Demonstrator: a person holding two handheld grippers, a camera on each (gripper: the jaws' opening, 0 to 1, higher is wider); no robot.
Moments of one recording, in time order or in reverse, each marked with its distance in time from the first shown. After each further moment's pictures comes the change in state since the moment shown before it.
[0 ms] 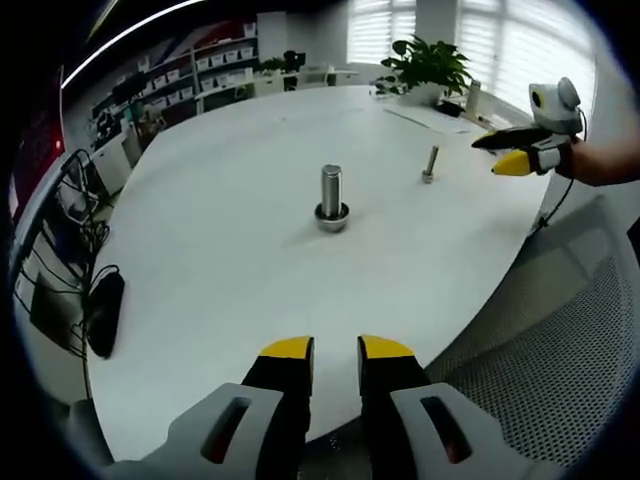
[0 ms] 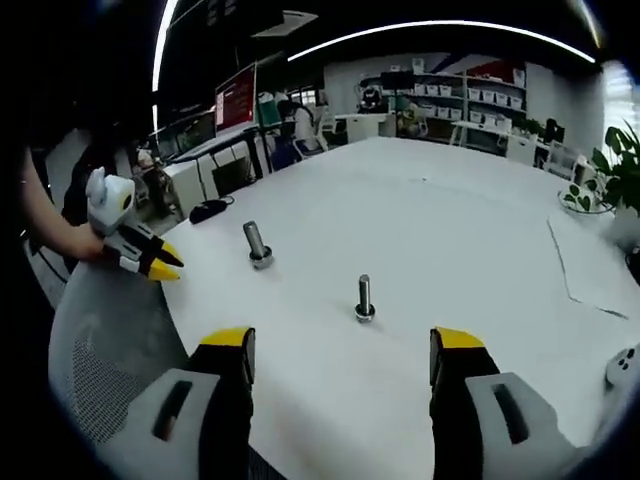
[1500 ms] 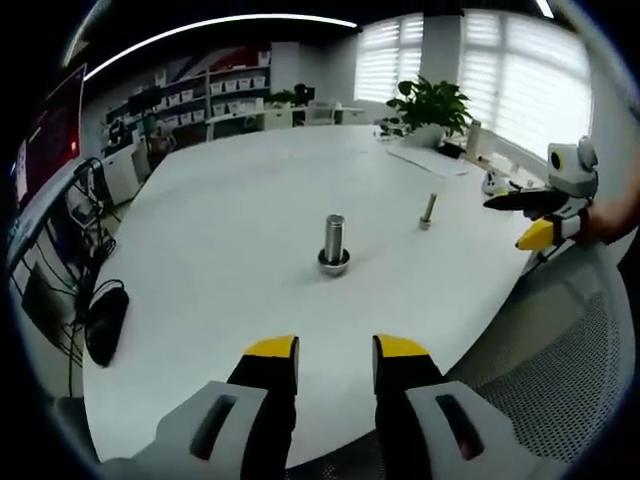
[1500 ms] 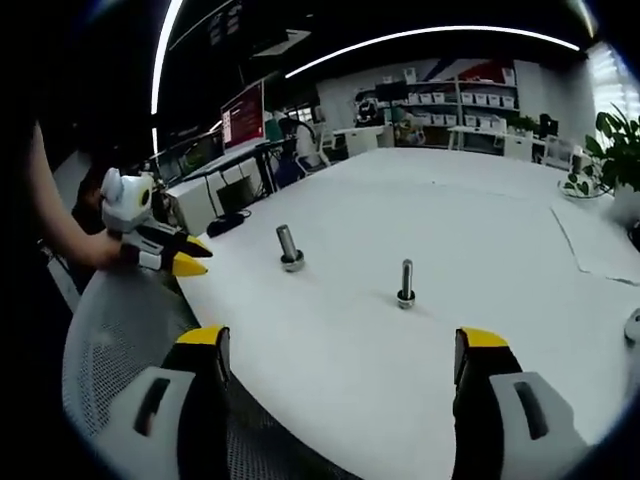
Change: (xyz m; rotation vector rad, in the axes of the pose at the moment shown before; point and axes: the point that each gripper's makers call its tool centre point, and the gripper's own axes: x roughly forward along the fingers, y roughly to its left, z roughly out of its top) left arm -0.012 0.000 0.030 -0.051 -0.175 -0.003; right arm -0.010 0.039 -0.016 0.068 -0.048 0.014
